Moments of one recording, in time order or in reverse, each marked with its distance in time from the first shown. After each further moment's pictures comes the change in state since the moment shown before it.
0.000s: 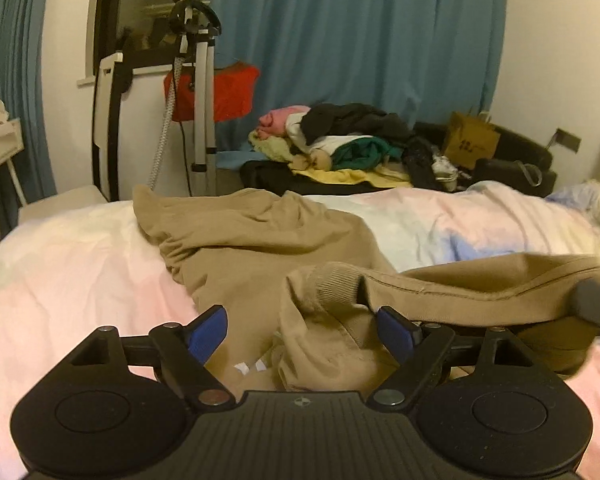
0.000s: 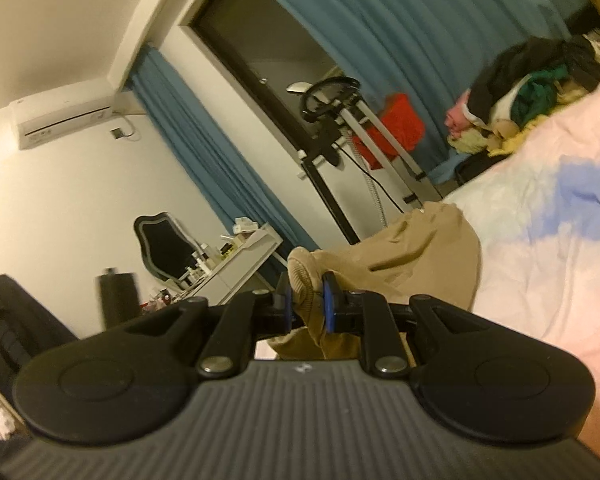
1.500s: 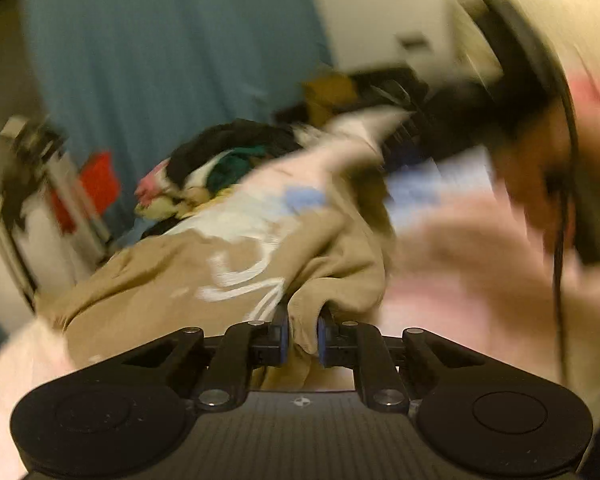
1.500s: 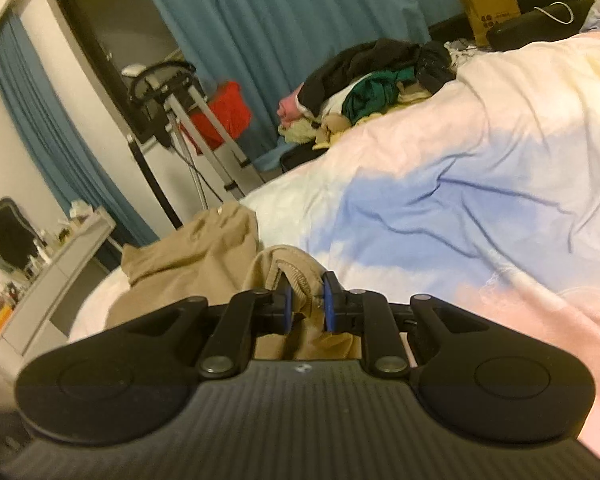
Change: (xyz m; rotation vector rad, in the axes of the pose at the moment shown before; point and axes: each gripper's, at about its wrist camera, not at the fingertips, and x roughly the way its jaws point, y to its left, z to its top) left arm -0.050 -0.118 -0.077 0.413 -0.069 -0.201; right arm -0.017 -0.089 0.030 0.003 0.101 -0.516
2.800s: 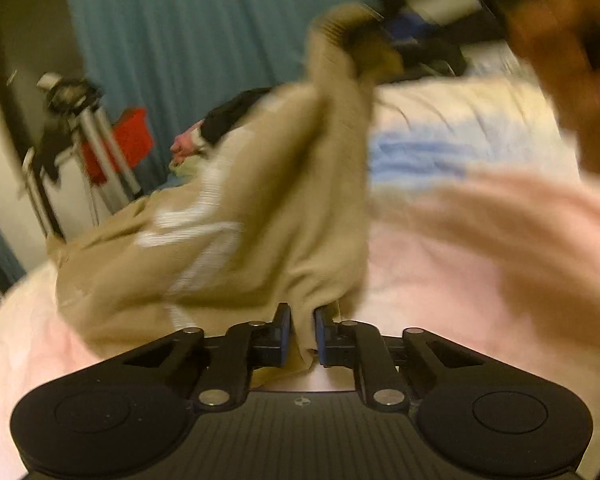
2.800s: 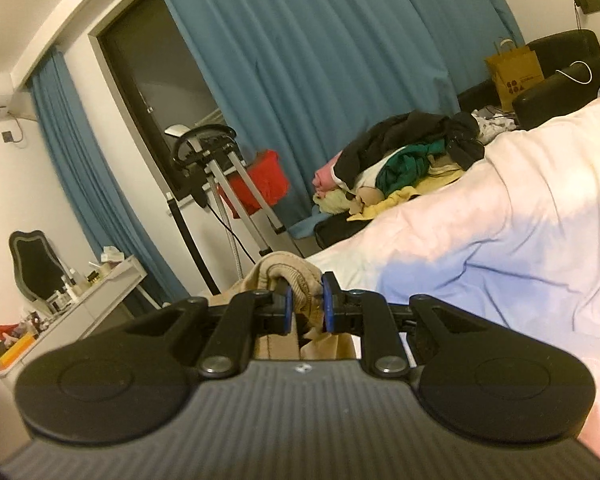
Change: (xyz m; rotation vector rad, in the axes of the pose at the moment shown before) left arm 0.038 -0.078 -0.009 -0.054 0.070 0.163; right arm -0.052 0.022 0.020 -0.051 -0.223 0.069
